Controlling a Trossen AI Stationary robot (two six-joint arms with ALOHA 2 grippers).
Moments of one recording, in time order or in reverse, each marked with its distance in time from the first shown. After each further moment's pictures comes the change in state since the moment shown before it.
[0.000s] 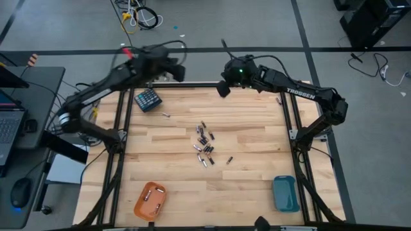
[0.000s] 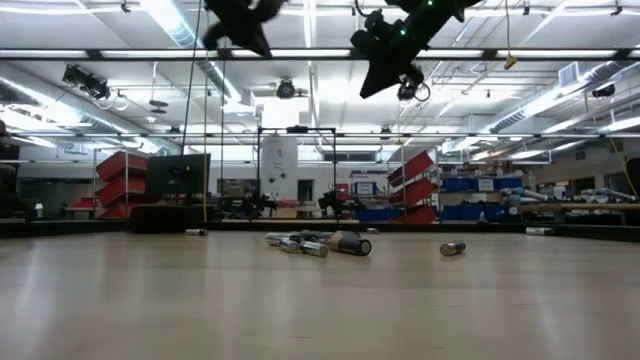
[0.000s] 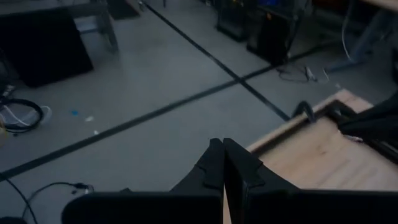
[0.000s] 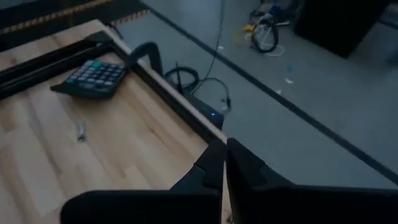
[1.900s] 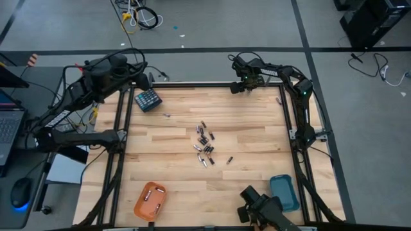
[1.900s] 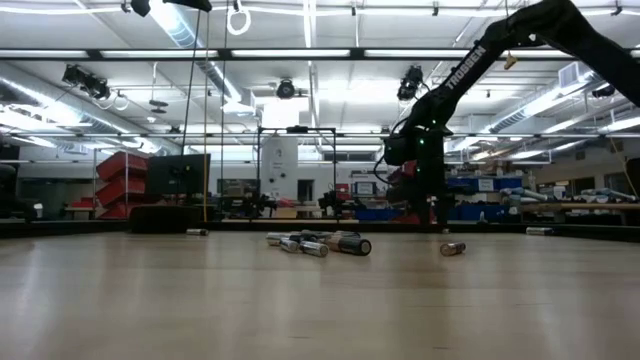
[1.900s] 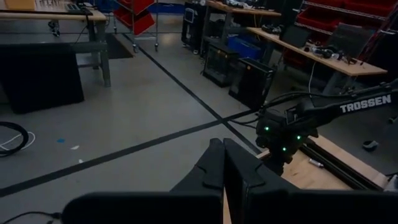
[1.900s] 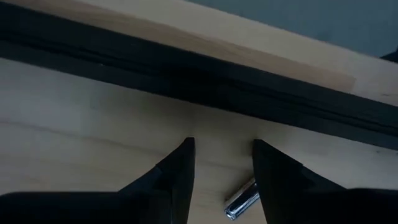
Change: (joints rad) left arm -0.006 -0.453 -0.201 -0.031 0.015 -0.005; right arm -0.414 0.584 0.077 -0.412 -0.172 0.292
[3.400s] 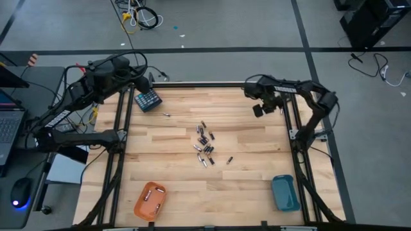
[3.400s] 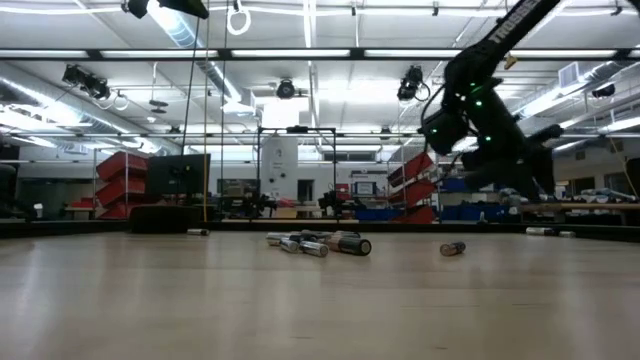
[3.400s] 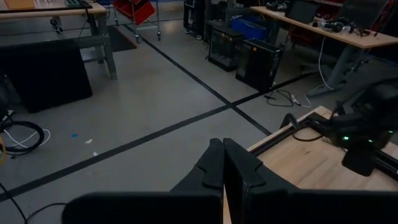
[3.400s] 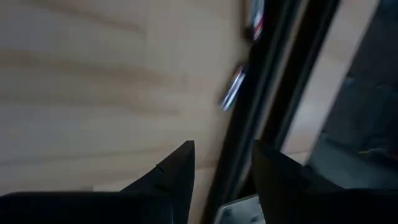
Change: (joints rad) left arm 0.000 0.000 0.000 -0.072 0.000 0.052; right arm 0.172 -0.431 -0.440 -0.447 0.261 0.292
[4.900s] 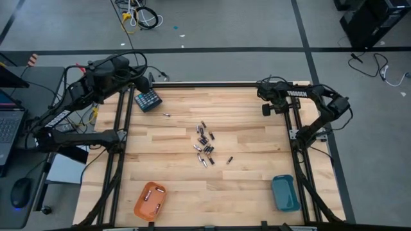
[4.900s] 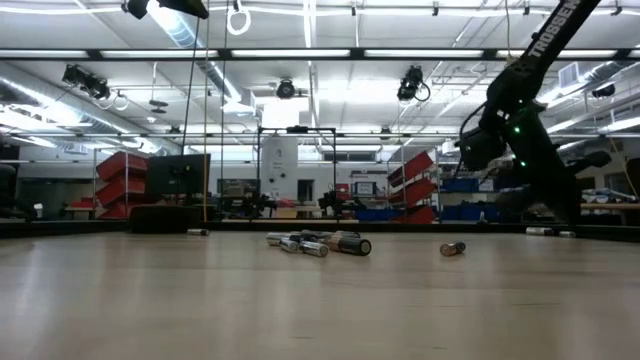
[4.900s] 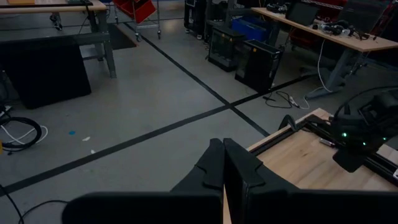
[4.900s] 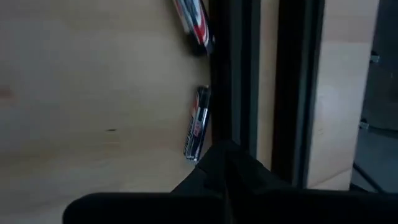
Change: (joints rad) left arm 0.000 0.000 0.000 -0.002 0.000 -0.023; right arm -0.186 -0.123 -0.310 0.358 0.106 0.028
